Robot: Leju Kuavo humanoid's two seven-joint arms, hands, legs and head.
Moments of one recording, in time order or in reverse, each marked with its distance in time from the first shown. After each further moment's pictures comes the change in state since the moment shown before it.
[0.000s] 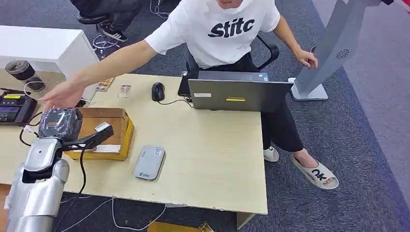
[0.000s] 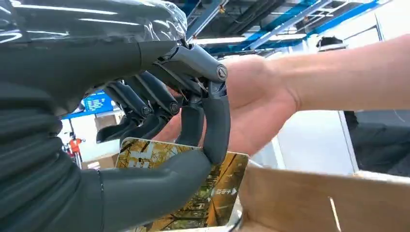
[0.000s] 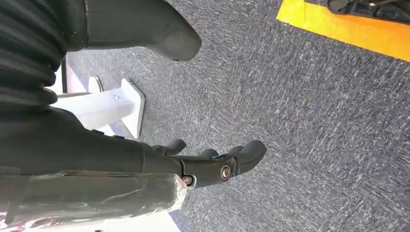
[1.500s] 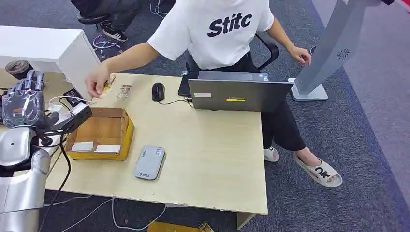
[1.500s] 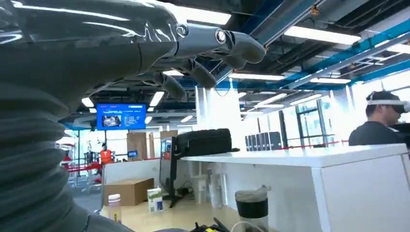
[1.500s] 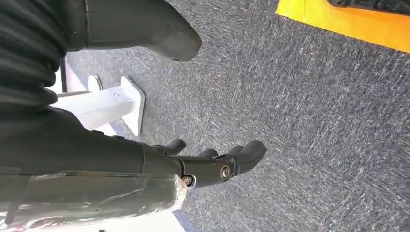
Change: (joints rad) left arm -0.037 0.048 0.057 -0.099 0.000 0.056 0.063; right arm 0.000 -0.002 0.000 0.000 0.000 -0.020 0.001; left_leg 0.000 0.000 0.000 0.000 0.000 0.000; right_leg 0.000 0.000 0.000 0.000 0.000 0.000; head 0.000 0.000
